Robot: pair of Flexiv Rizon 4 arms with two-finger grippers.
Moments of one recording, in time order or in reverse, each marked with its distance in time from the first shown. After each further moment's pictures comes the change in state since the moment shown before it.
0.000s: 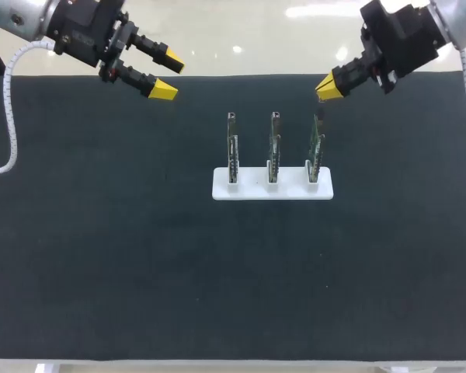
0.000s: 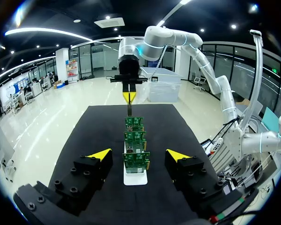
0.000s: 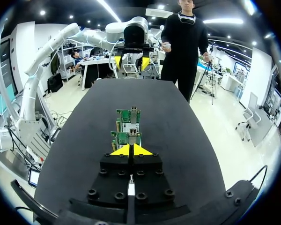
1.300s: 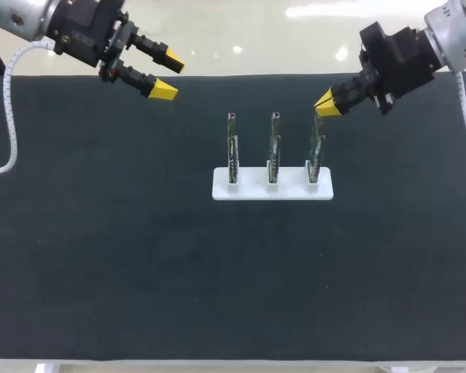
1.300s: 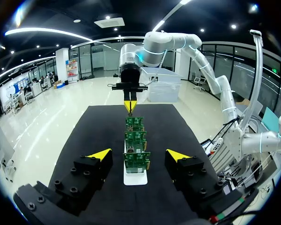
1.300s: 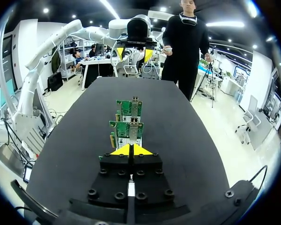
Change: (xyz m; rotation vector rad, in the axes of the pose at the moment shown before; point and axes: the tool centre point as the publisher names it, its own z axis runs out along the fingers) left arm 0.000 0.000 0.000 0.000 0.000 0.000; right arm 0.026 0.002 0.018 0.009 -0.022 -0.029
